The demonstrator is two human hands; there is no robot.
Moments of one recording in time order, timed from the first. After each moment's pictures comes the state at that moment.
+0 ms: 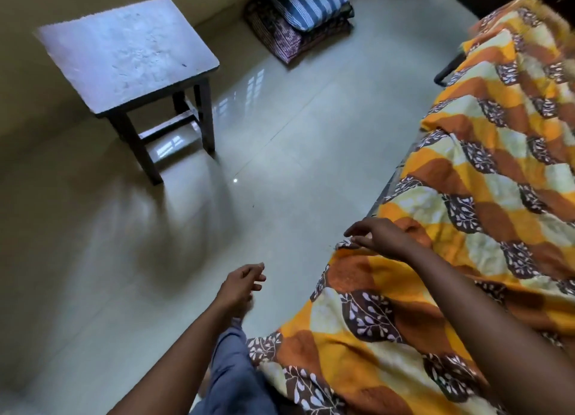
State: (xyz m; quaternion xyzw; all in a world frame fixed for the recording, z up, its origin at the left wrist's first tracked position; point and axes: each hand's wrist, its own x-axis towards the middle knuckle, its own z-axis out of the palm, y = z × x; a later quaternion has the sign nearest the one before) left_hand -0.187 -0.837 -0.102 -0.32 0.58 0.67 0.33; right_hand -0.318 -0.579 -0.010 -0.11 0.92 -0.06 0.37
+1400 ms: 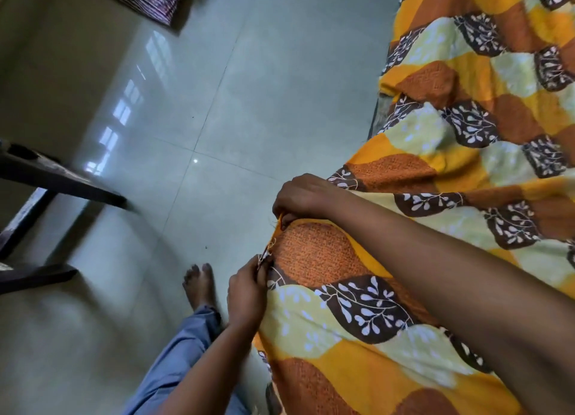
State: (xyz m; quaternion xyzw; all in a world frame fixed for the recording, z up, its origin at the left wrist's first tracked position) left_hand -0.444 -0.696 -0.177 -0.16 0.82 0.47 0.29; right_hand -0.585 -0.549 -0.118 -0.31 0.88 0.03 0.36
